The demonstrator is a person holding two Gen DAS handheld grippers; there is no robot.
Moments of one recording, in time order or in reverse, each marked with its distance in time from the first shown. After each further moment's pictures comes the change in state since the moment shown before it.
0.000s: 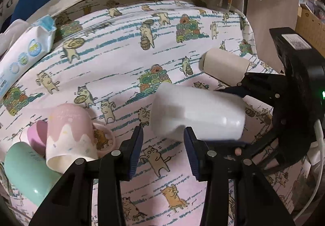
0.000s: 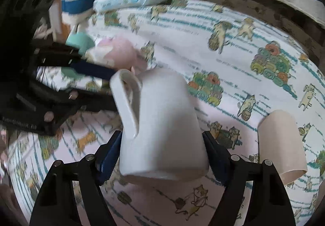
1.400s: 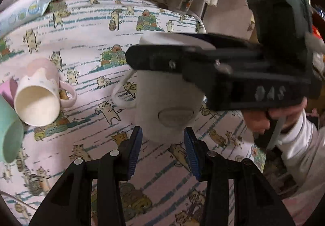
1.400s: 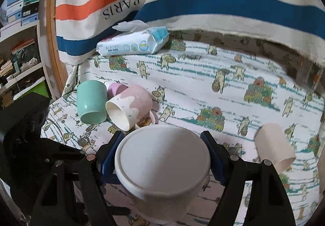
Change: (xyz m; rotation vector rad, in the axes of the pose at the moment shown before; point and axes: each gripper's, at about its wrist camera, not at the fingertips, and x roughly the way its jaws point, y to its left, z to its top) left arm -0.039 -0.009 -0.080 -0.059 -0.057 -0.351; right arm -0.049 0.076 0.030 0.113 -0.155 -0.084
